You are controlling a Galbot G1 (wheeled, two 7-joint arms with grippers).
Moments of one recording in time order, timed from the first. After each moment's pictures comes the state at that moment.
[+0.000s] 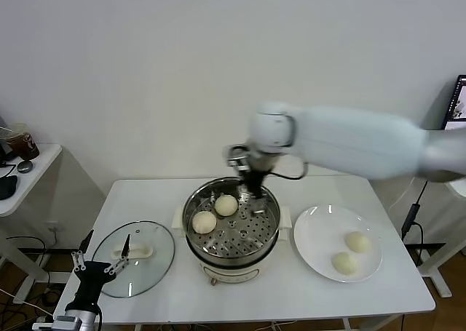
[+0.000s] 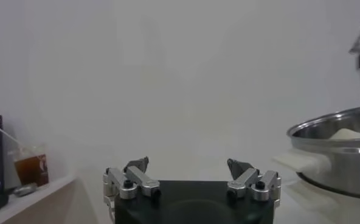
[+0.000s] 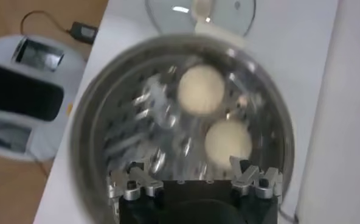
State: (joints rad) left arm 1.66 -1.21 -0.72 -1.95 -0.14 -0.29 -0.01; right arm 0.71 0.90 -1.33 1.56 0.39 -0.47 -1.19
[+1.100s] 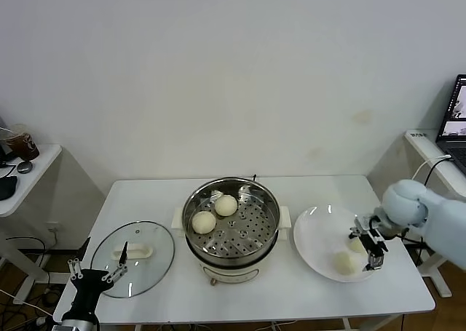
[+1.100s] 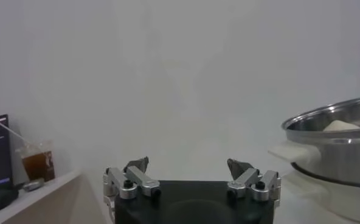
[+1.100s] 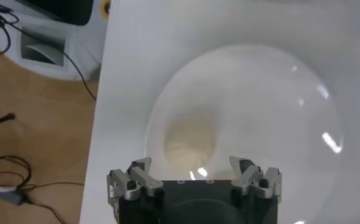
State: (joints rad) left arm 1.72 -1.25 -0.76 -1.98 -0.11 -0.28 -0.01; right arm -0.09 0.46 -0.79 1.51 -0.16 -0.21 -1.20
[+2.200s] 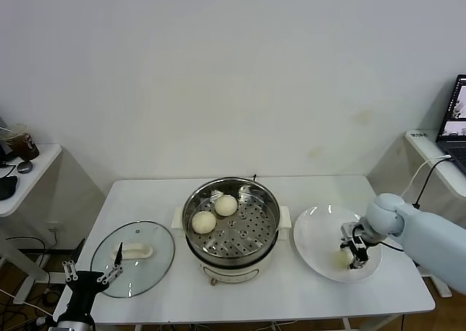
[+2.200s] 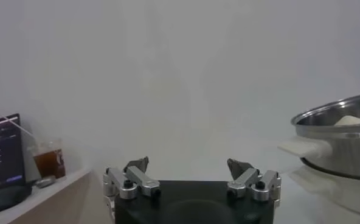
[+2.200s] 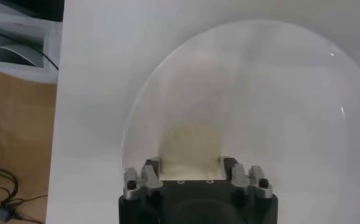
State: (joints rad) left arm 1.72 -1.25 -0.77 -1.98 -0.11 -0.29 -0.02; right arm -0.18 0.57 -0.70 1.41 -0.21 -0.22 -1.16
